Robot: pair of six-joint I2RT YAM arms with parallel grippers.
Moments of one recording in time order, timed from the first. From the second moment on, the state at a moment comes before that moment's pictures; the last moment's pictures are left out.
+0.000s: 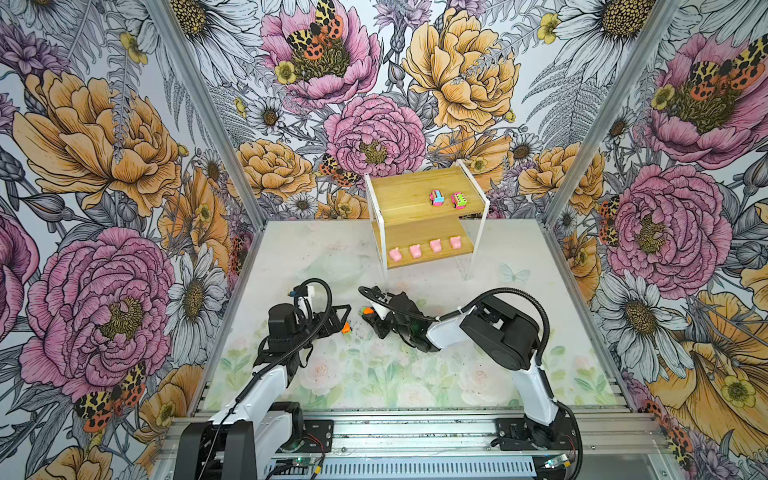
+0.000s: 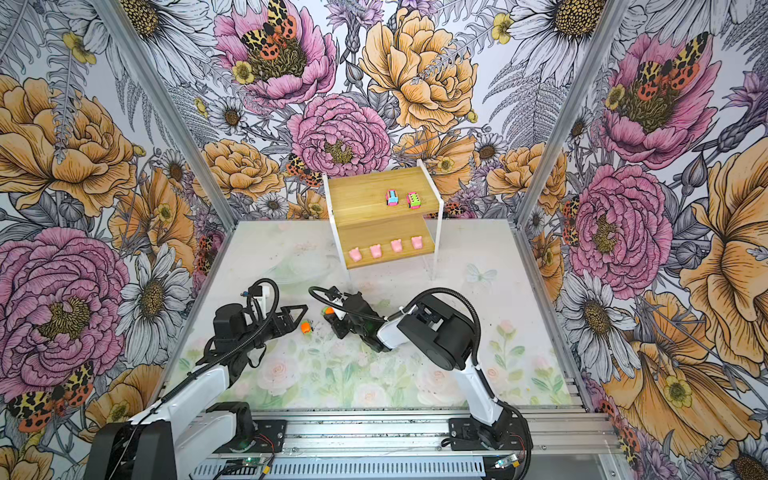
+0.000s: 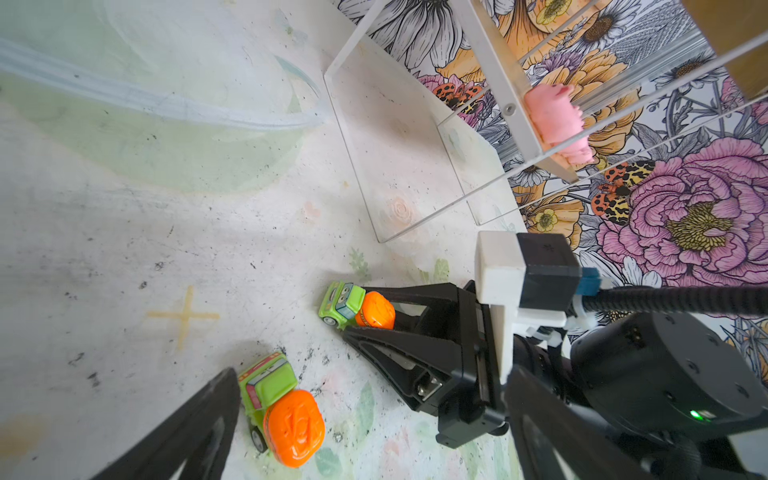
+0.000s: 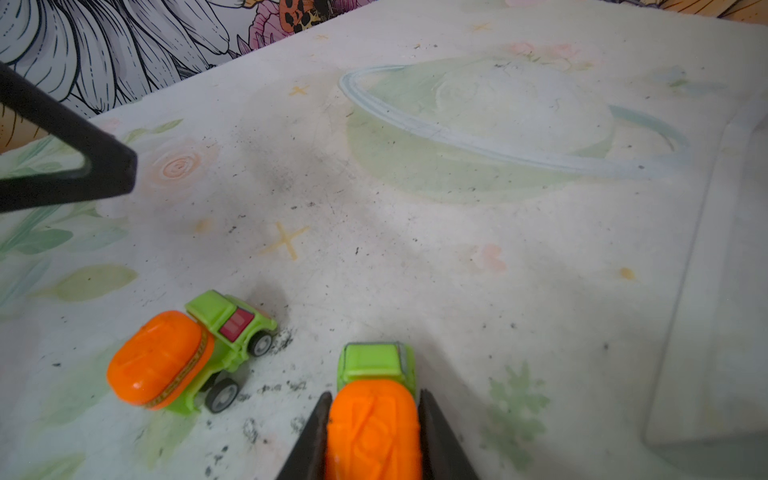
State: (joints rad) left arm 0.01 0.99 0.26 0.26 0.59 -0.54; right arm 0.88 2.12 1.04 0.60 -0.11 0.09
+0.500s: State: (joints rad) left arm 0.01 1.00 0.26 0.27 0.59 -0.54; right arm 0.95 1.54 1.26 -0.08 -0.05 0.11
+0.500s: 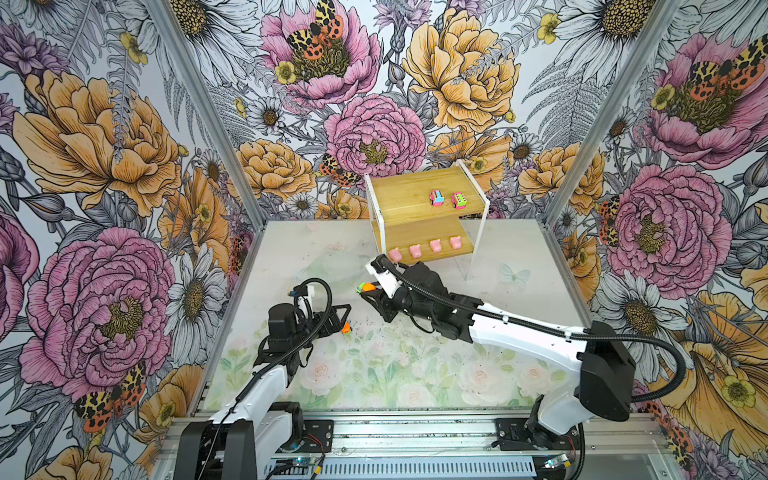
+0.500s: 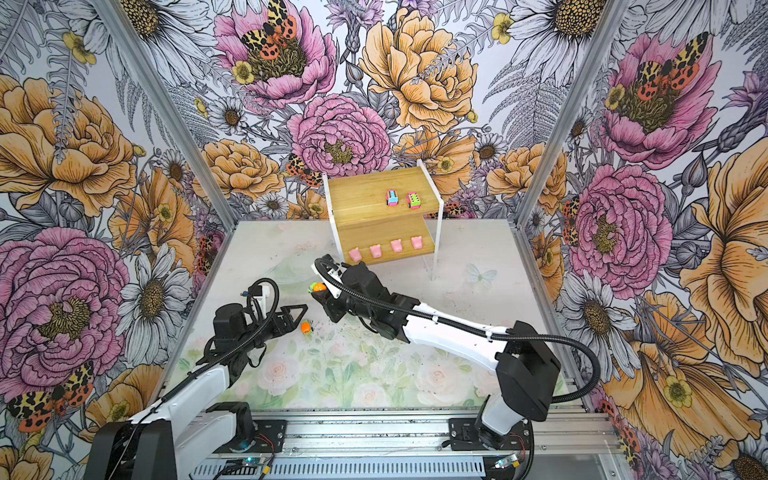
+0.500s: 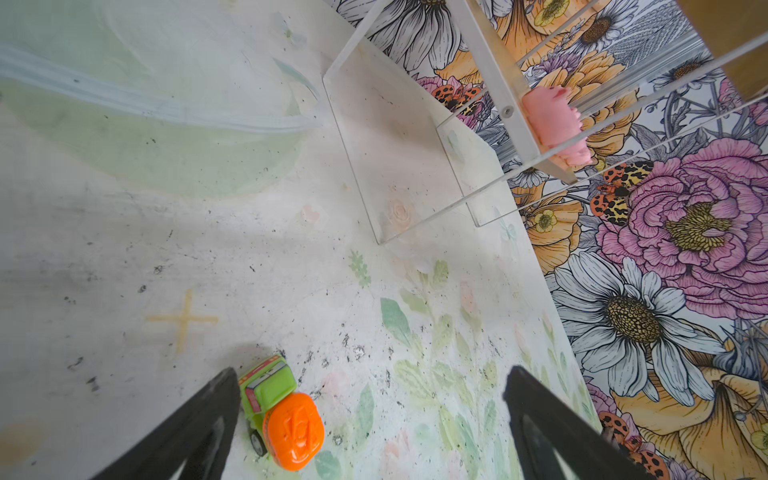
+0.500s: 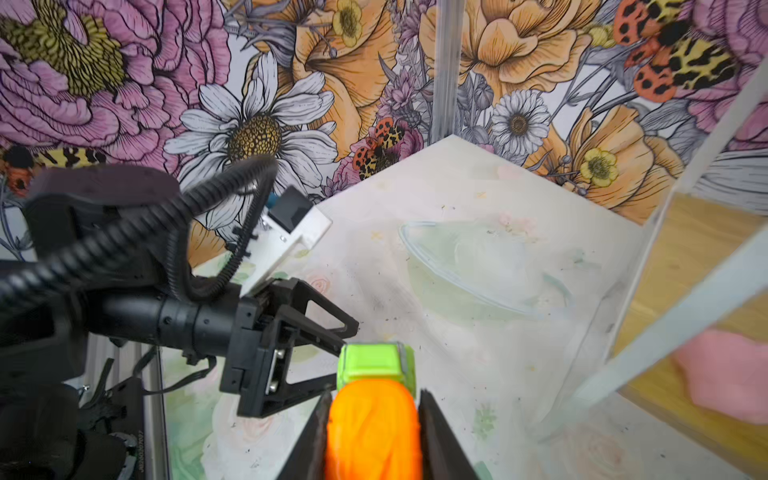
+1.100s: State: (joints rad) left arm 0.01 1.06 0.26 0.29 0.59 -0.55; right arm 0.74 1.60 1.78 -0.37 0.29 0.23
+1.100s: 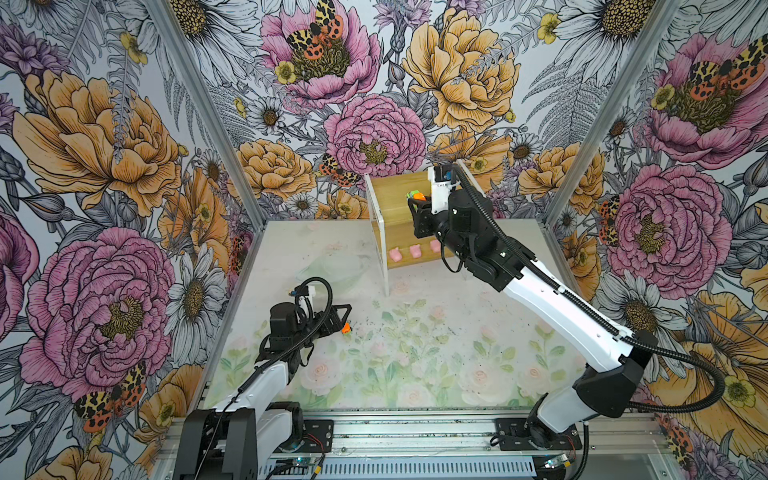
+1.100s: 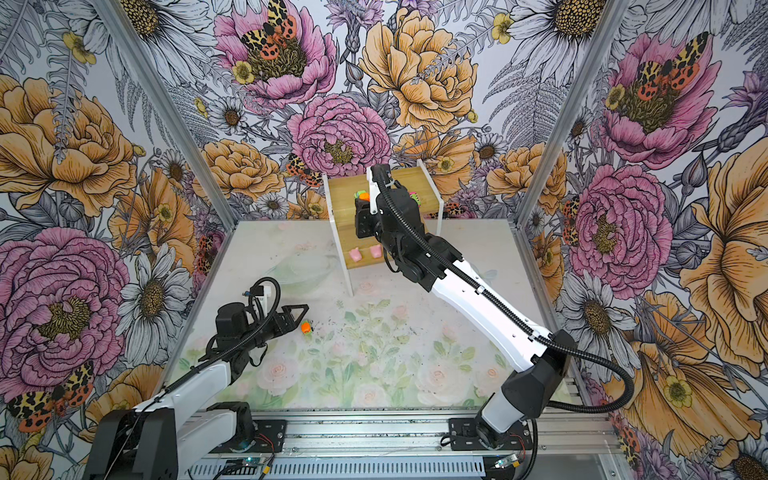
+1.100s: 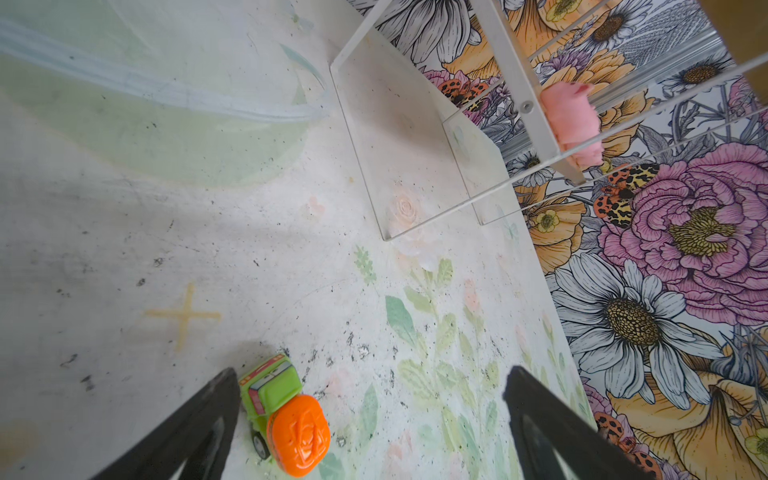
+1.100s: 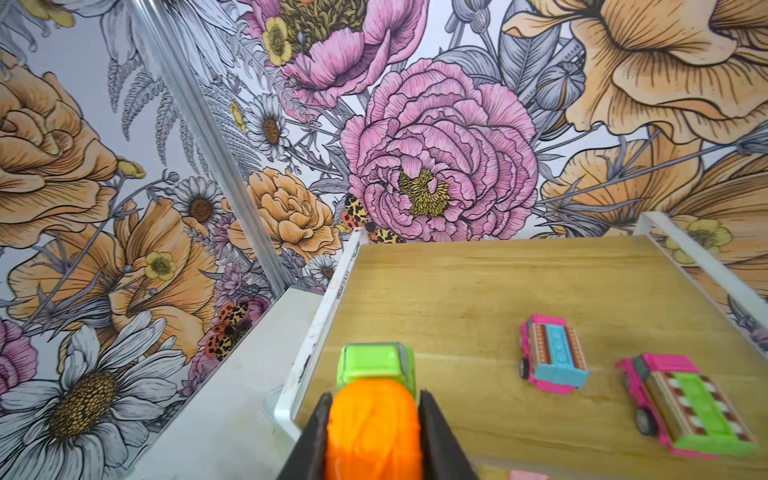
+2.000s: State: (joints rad) left arm 0.01 1.08 0.26 0.31 0.60 -0.55; right arm 0.67 1.75 1.85 -0.45 0.36 0.30
